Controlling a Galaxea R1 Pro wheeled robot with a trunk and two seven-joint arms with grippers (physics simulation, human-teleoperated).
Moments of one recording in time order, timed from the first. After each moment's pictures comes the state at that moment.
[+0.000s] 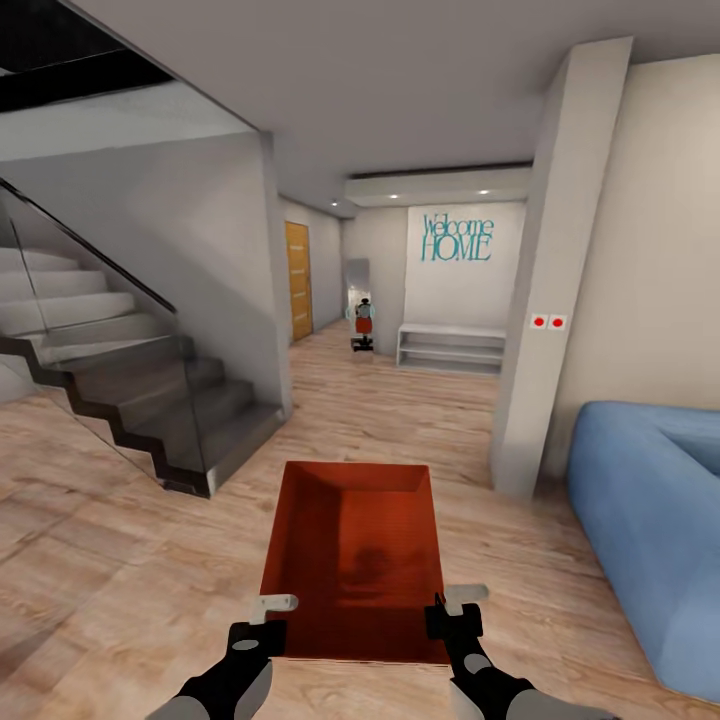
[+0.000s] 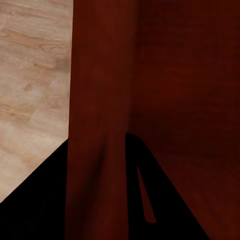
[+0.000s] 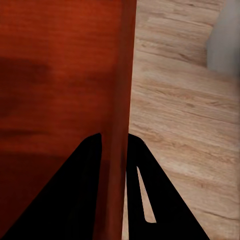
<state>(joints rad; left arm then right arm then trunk) -0.56 -0.12 -0.11 -0.22 0.08 0.00 0.28 -0.62 0.12 0.44 -0.02 -0.29 -0.43 -0.21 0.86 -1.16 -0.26</state>
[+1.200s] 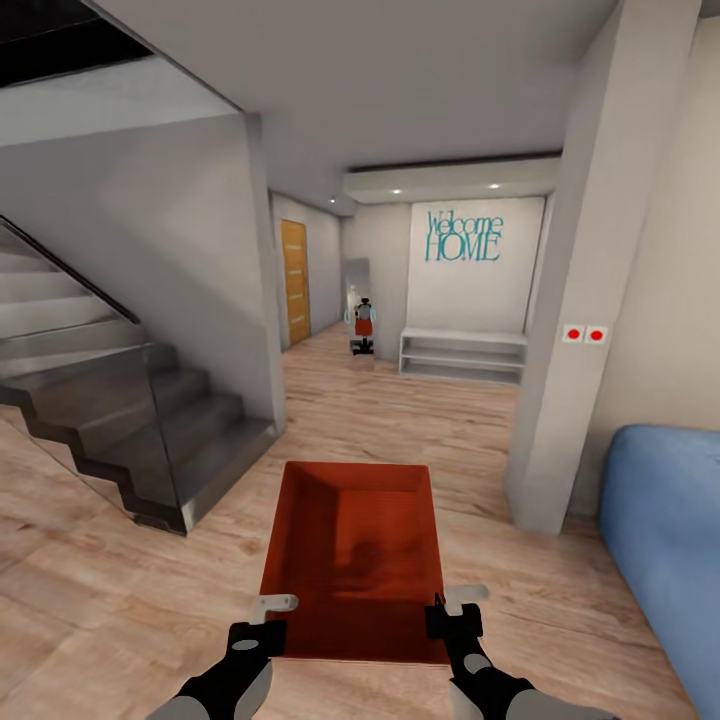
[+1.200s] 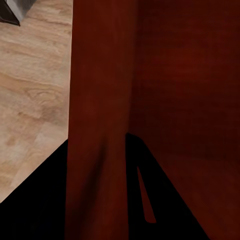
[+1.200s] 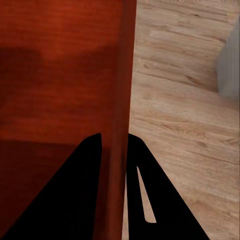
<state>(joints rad) -0.56 -0.12 -0.11 -0.22 0.08 0.00 0.28 -0.62 0.12 0.44 -0.02 -0.30 -0.42 -0.21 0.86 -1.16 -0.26</state>
